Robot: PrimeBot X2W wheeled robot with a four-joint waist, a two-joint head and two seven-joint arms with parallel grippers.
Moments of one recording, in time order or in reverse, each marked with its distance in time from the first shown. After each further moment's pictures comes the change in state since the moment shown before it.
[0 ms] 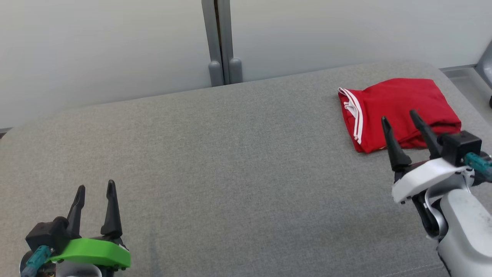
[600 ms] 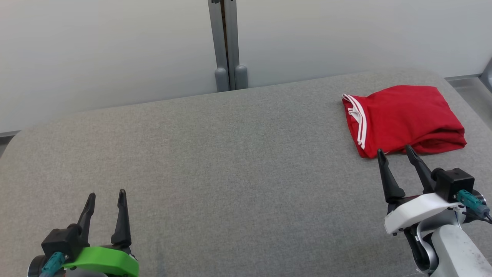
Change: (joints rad) left arm 0.030 -0.023 -0.004 0.011 0.091 -0.009 -0.013; right arm 0.188 0.118 -0.116 -0.087 -0.081 0.000 0.000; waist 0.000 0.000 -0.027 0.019
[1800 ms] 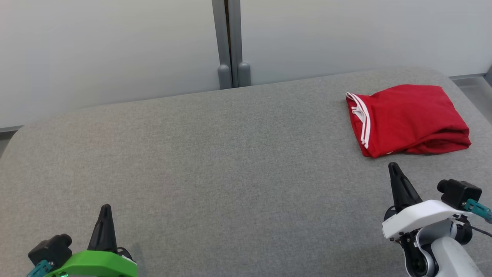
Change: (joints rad) left arm 0.018 -0.044 0.037 0.032 -0.258 -0.004 0.085; right arm 0.043 0.065 -0.039 0.012 0.257 0.000 0.081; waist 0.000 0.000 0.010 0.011
